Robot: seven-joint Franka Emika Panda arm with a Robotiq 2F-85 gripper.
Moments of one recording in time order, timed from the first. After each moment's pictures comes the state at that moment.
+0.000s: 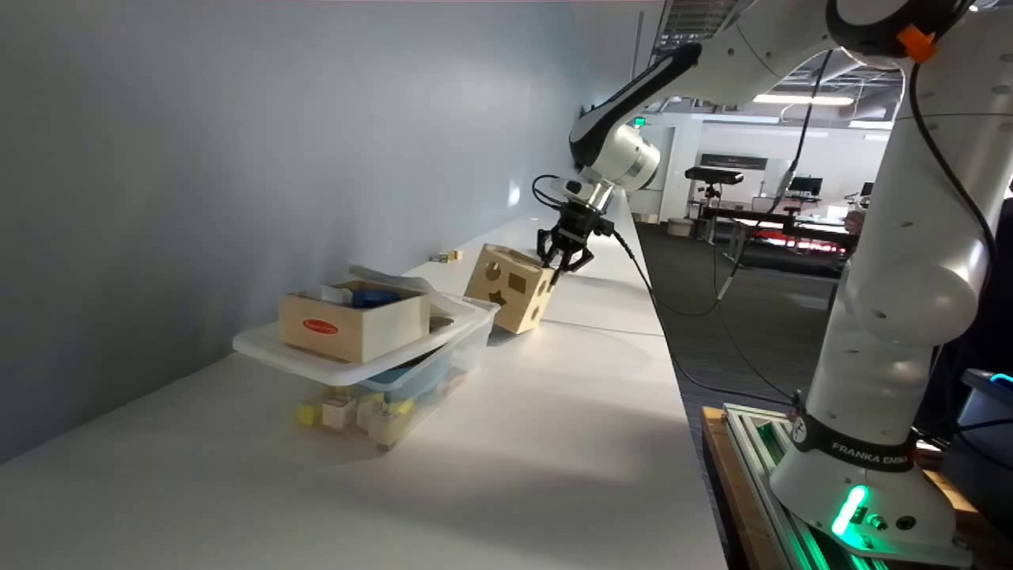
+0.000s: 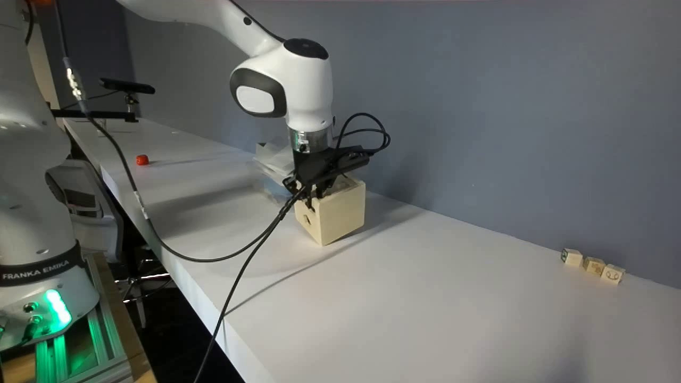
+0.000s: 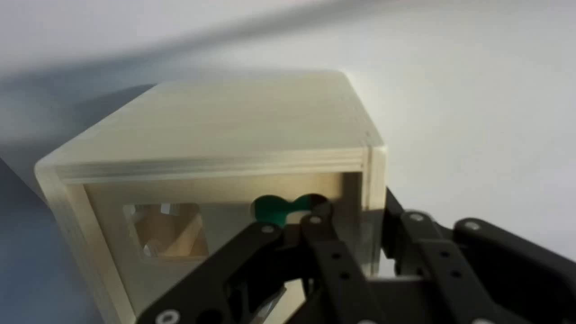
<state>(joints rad) -0.39 -0.01 -0.28 -2.26 0.57 2.26 -2.39</state>
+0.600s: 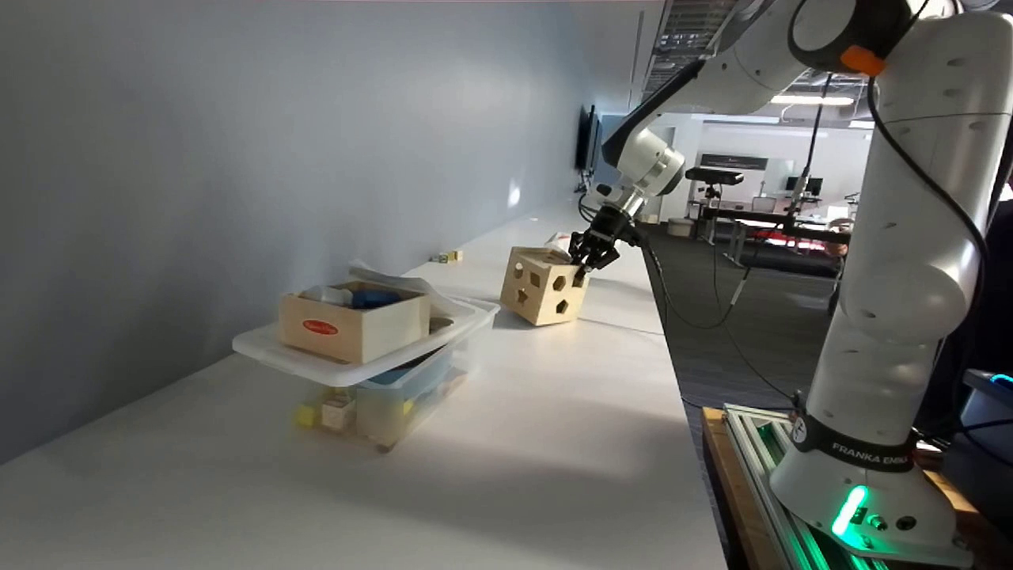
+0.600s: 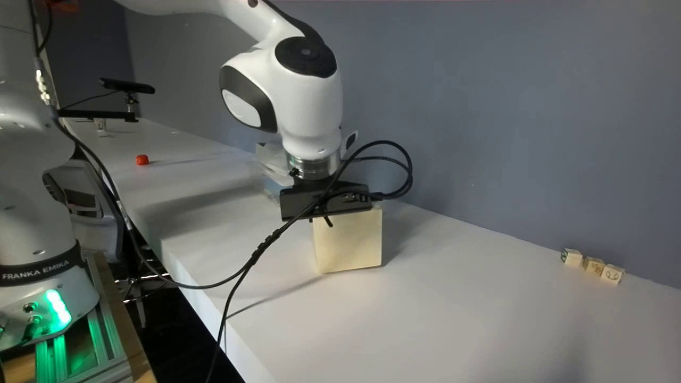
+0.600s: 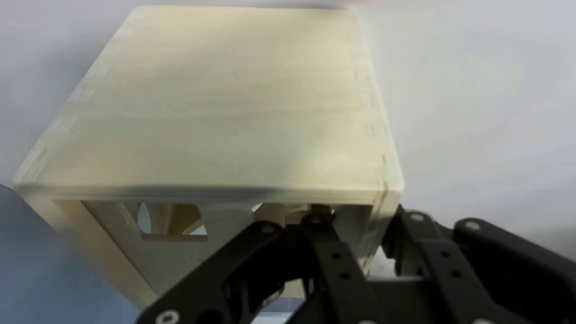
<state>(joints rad) -0.47 0.08 -0.45 -2.17 0.75 2.05 -2.32</state>
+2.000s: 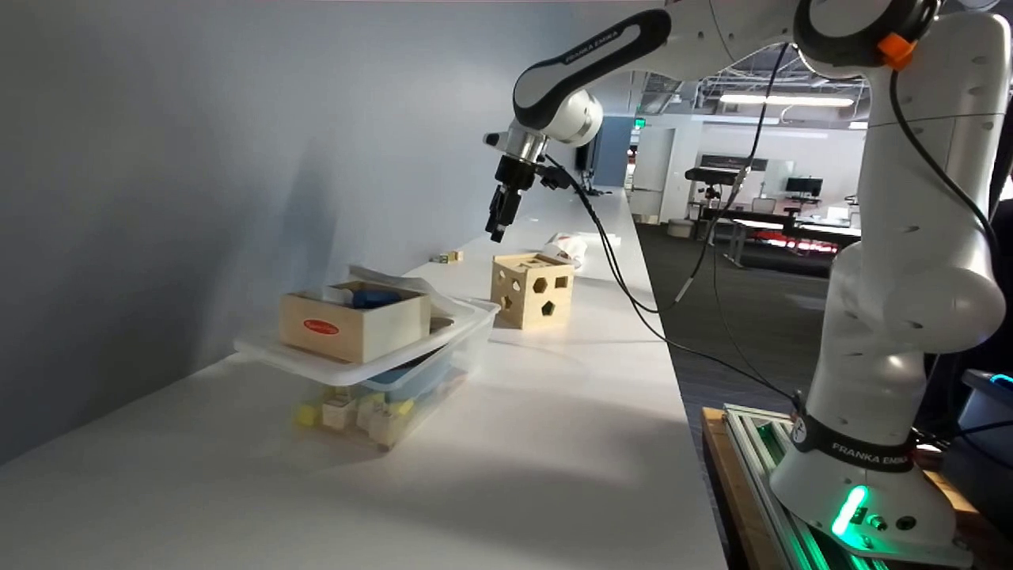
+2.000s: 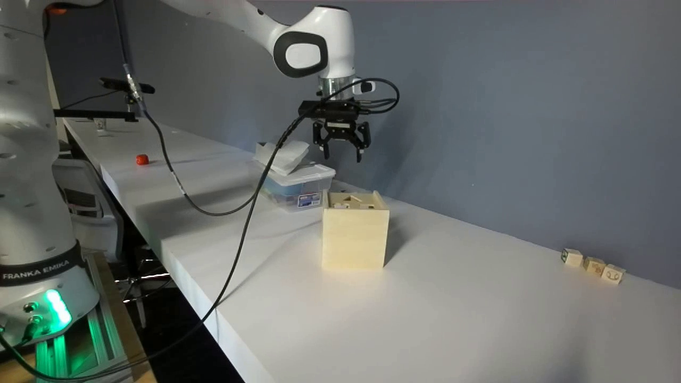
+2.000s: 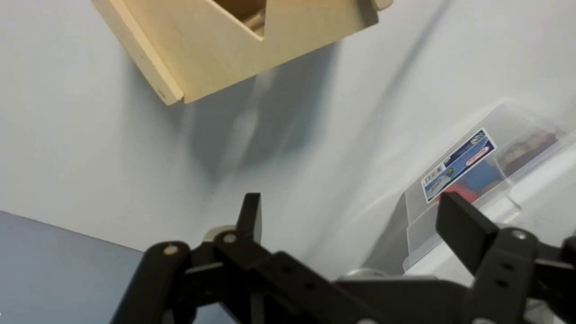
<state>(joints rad) -0.17 0.11 -0.27 -1.91 0.25 2.23 -0.98</state>
